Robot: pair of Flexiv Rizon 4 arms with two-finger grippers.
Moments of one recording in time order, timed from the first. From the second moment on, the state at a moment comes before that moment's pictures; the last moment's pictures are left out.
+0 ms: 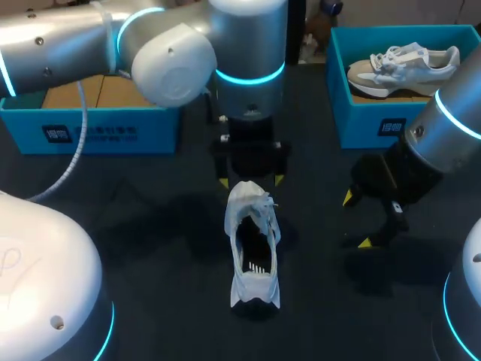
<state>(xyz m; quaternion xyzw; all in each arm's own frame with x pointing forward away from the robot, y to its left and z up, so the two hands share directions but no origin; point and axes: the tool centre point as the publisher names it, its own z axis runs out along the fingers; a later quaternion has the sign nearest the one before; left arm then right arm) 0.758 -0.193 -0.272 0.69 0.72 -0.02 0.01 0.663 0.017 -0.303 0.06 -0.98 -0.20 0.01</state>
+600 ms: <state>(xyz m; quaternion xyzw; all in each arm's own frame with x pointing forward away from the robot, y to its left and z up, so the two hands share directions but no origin) 0.751 -0.205 -0.285 0.71 0.71 -0.04 -0.02 0.663 0.017 -0.303 0.06 -0.98 -0.20 0.01</state>
